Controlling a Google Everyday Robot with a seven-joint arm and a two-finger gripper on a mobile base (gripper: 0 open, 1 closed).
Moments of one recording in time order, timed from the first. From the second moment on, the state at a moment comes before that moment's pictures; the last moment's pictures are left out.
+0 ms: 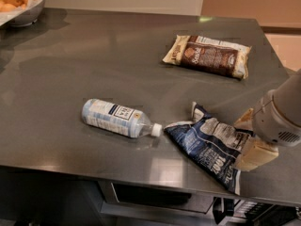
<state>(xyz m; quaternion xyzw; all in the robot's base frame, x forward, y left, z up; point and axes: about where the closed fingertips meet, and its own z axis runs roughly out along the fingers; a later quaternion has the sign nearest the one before) 0.391 -0.211 0.837 -0.62 0.78 0.04 0.13</state>
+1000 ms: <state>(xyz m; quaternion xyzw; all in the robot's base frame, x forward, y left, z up) 0.444 -0.236 0.888 -0.58 0.80 -0.02 0.18</state>
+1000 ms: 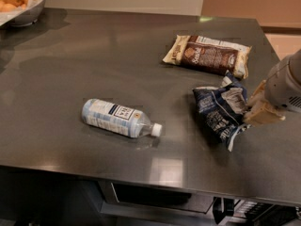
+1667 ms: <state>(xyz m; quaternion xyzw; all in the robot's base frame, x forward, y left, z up) 0.510 -0.243 0.913 -0.55 0.80 -0.06 0.22</state>
